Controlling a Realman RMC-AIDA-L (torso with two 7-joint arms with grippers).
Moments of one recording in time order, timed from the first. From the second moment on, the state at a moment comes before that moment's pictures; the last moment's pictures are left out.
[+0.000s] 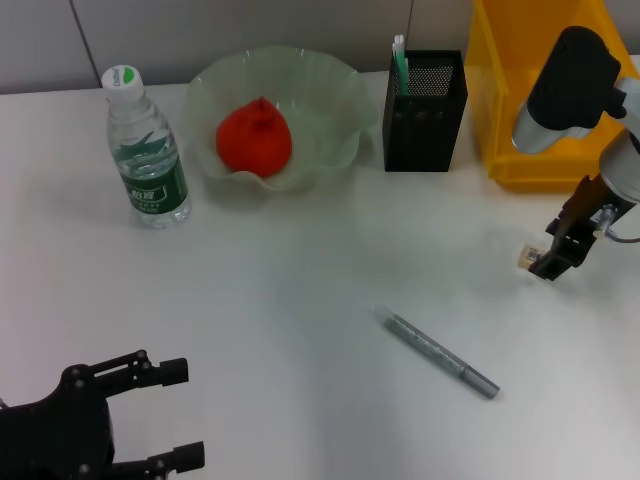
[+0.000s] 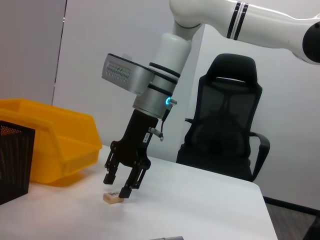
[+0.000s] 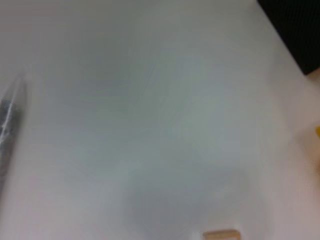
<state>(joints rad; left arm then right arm) -0.24 -2.05 0.86 0.66 1.84 1.89 -1.10 0.72 2.07 -1.14 -1.04 -2.91 -1.46 2.16</state>
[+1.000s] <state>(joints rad) -0.24 -2.05 0.86 0.66 1.84 1.89 -1.10 0.74 2.08 -1.14 -0.97 -2.90 -1.41 2.15</state>
